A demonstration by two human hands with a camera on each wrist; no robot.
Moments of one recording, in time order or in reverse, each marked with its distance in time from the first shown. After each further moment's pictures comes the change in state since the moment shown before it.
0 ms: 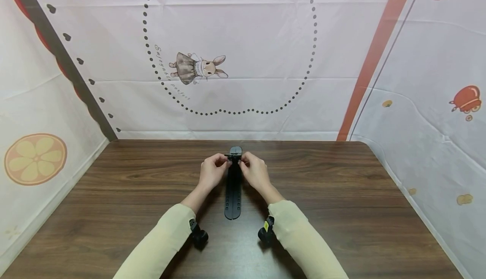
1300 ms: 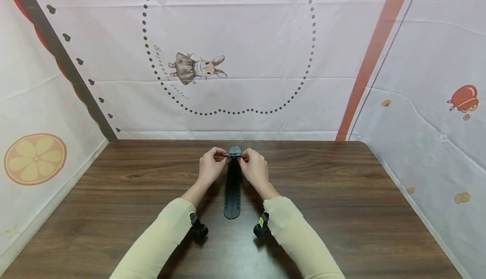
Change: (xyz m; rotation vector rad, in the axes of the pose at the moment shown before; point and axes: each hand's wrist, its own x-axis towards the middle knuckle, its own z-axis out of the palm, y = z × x) left_hand 0.011 0.007 -0.003 0.055 0.029 -0.044; right_hand 0.007 -0.009 -0.001 -0.093 0.110 0.058
